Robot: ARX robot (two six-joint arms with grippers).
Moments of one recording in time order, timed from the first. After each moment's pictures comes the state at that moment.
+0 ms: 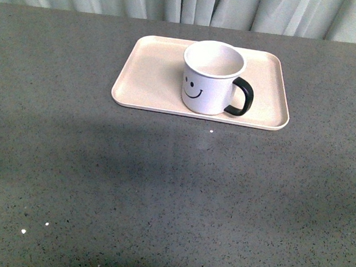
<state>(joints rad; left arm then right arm) 0.00 0.02 0.01 0.00 0.00 -0.01 -0.10 0.31 0.20 -0.32 -0.17 -0.01</state>
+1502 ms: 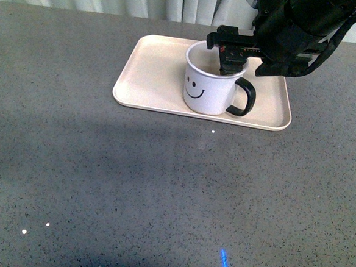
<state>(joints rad) 0.00 0.02 0.01 0.00 0.00 -0.01 0.20 2.12 1.44 -0.23 -0.02 0.12</state>
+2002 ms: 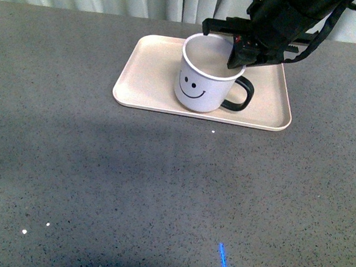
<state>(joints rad) 0.00 0.02 0.01 0.00 0.00 -0.01 0.17 2.17 1.57 -0.36 -0.13 0.04</state>
